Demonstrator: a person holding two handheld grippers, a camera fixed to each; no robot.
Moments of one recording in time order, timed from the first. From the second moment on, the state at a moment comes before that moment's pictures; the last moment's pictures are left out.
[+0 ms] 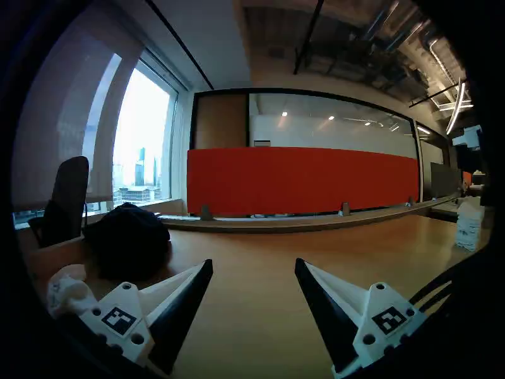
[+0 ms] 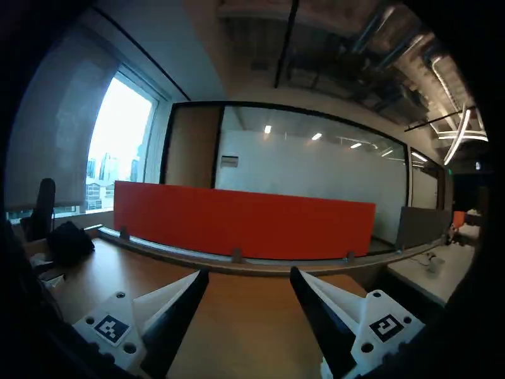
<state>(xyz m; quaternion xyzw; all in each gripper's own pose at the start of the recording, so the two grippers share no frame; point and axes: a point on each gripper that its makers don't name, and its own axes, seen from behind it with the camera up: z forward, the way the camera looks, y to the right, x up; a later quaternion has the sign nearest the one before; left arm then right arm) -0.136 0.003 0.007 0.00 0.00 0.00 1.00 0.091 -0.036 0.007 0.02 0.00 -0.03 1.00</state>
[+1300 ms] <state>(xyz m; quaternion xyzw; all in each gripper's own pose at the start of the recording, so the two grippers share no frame) -0.139 0.005 0.008 0.00 0.00 0.00 1.00 -0.064 0.002 0.011 0.00 -0.01 0.00 1.00</state>
